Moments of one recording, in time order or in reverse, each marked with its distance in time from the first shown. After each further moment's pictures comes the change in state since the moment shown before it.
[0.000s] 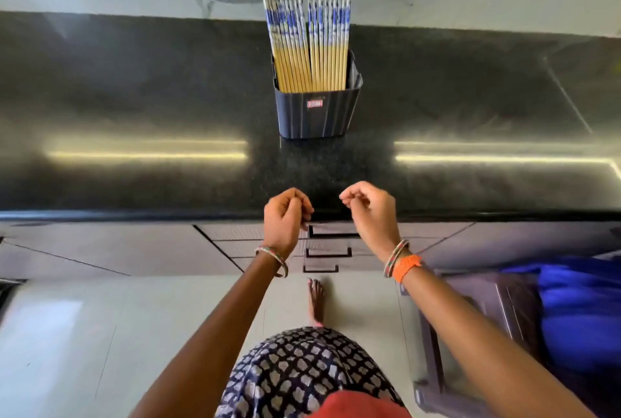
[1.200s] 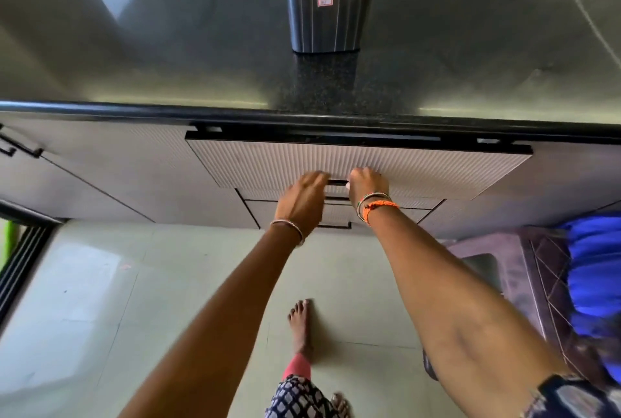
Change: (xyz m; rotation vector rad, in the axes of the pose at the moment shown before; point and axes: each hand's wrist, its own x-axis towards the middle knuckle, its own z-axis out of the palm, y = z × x) left_hand -0.109 -0.092 0.022 1.027 -0.210 0.282; right_hand -0.083 0.082 0.033 -0.956 -0.427 0.078
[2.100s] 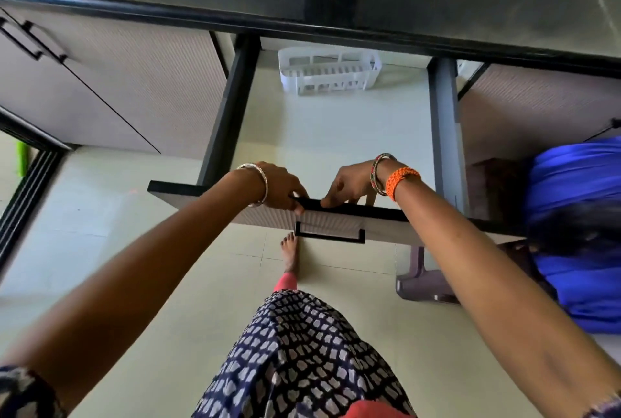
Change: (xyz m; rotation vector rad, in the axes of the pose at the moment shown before) left_hand -0.168 0.052 -0.070 0.379 -0.868 0.051; right_hand -0.199 0.007 -0.032 0.149 -0.932 -0.235
